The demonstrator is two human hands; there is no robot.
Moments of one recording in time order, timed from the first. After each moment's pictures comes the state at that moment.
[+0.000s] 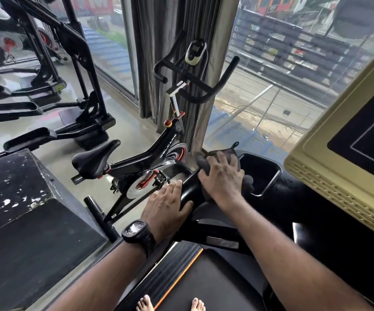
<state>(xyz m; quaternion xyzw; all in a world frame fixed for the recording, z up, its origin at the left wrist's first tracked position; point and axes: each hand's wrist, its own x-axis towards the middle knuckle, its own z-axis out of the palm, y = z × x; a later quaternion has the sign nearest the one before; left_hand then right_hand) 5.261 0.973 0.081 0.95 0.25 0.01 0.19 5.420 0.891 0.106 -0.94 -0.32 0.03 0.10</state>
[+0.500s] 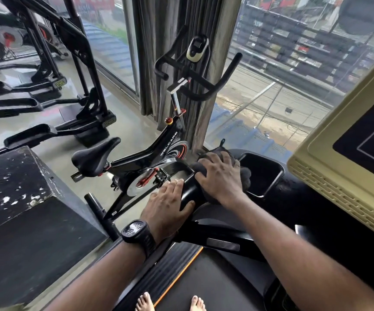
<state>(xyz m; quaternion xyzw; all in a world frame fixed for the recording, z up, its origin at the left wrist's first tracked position) 5.265 0.976 0.082 0.95 0.25 0.01 0.21 5.431 0.896 0.105 -0.91 -0.41 0.04 0.06</state>
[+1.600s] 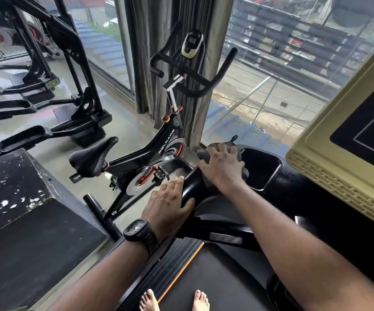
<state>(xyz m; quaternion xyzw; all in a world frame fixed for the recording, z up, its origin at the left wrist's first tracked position) 5.260 0.975 0.087 0.94 0.24 0.01 0.24 5.440 0.909 0.116 -0.94 -0.31 0.08 0.07</state>
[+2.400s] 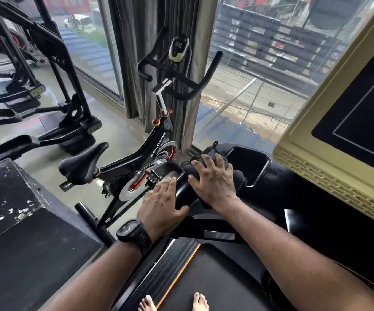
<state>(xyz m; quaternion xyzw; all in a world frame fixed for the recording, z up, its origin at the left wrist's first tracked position) 5.260 0.976 0.086 0.95 0.22 -0.01 0.21 5.408 0.877 0.099 -0.92 -0.40 0.00 0.05</state>
